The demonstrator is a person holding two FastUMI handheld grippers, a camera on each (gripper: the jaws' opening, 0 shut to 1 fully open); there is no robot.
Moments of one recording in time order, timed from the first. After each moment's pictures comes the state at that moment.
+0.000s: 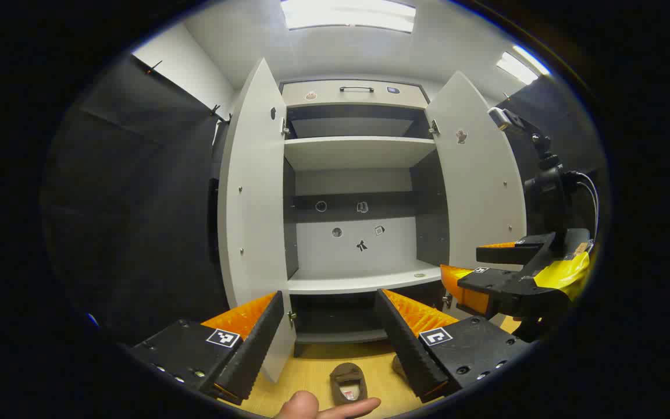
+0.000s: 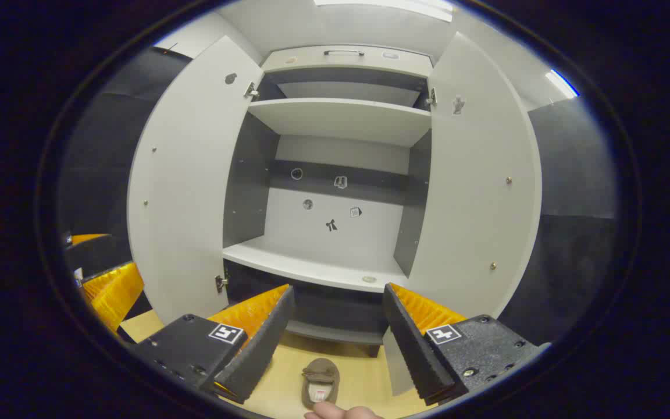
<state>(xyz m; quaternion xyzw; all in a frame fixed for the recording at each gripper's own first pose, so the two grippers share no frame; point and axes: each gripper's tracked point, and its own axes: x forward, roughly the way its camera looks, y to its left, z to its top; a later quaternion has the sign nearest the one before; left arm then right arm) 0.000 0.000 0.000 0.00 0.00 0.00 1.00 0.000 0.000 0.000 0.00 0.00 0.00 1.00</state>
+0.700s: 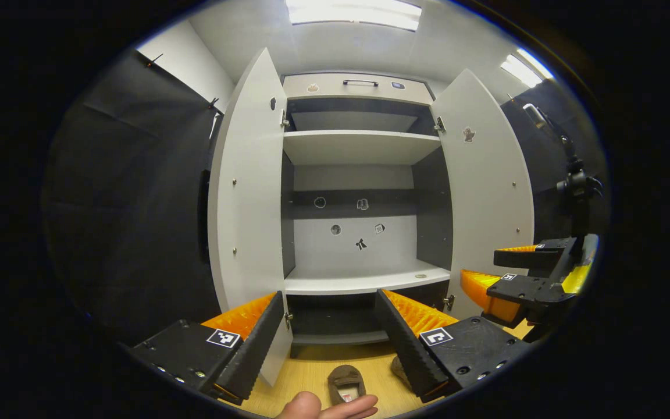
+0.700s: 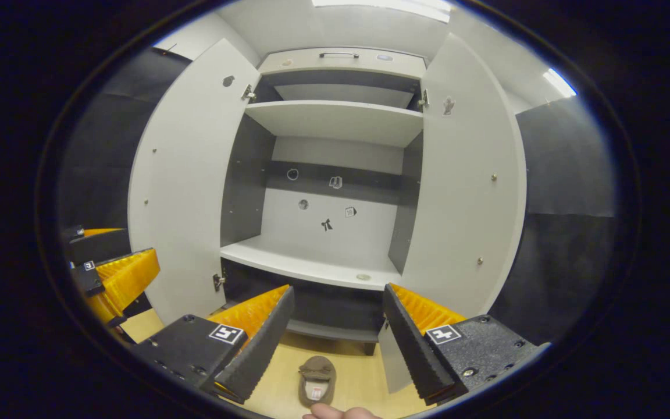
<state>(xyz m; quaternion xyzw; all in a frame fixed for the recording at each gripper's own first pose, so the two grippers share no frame) 0.029 0.001 -0.005 -0.02 0.02 -0.01 1.00 -0.008 -0.009 -0.002 0.00 -0.01 -0.01 1.00</state>
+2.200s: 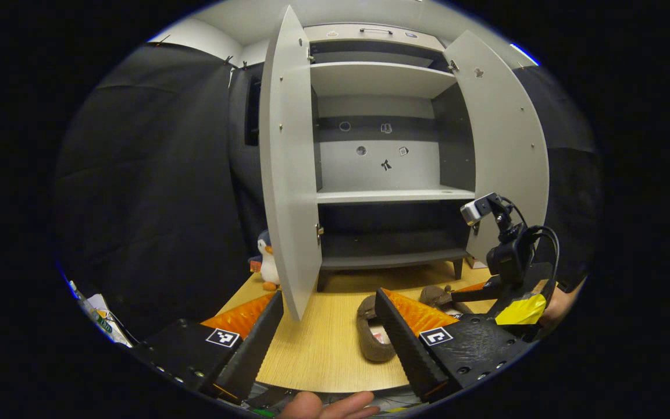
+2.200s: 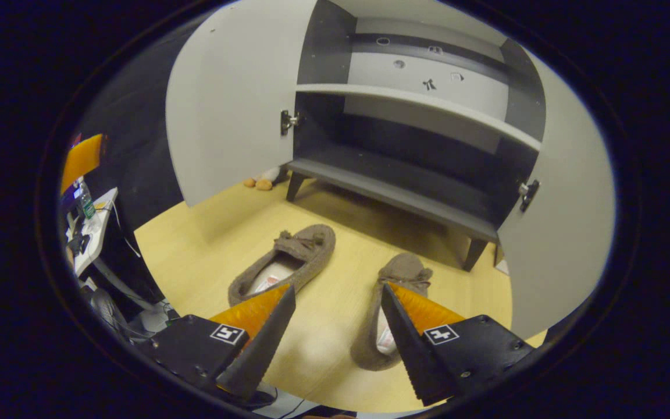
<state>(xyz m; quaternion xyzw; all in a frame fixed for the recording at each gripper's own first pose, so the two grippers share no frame) -0.052 0.044 -0.164 -0.01 0.19 0.04 0.98 0.034 0.086 -0.307 -0.08 0.30 0.16 0.94</state>
